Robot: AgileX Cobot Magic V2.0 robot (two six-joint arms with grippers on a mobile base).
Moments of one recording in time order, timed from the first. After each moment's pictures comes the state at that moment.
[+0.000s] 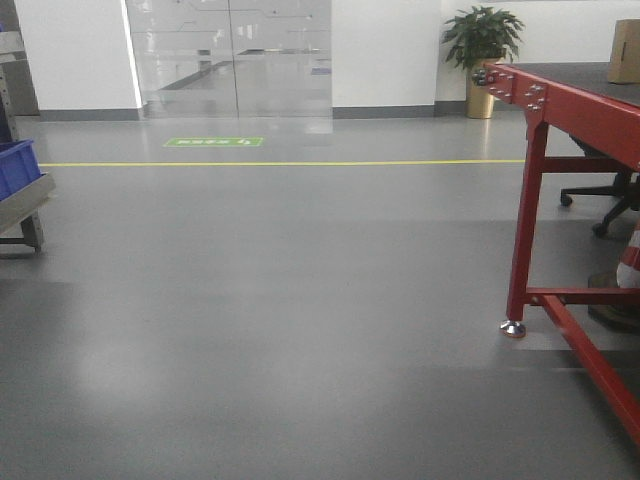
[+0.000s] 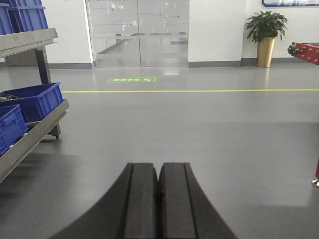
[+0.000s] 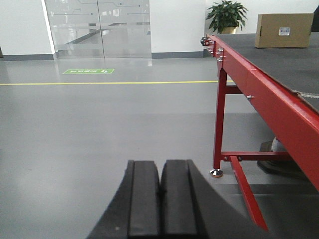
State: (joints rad) left arm 0.05 0.01 0.00 0.06 0.07 0.00; right arm -0.09 0.00 0.00 0.08 0.13 0.00
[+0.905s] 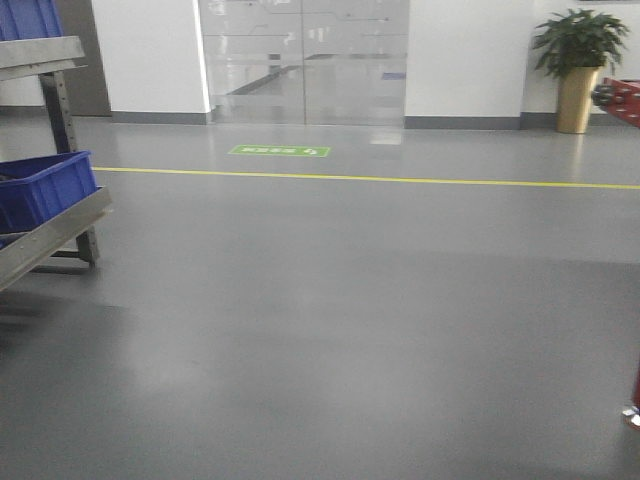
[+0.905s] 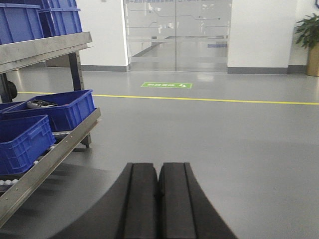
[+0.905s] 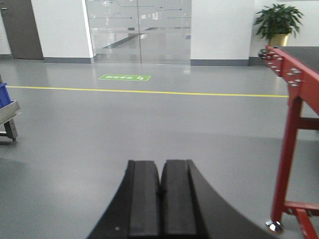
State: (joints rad) left arm 0.05 0.01 0.00 0.06 0.07 0.00; right arm -0.08 0.00 0.00 0.08 0.12 0.00
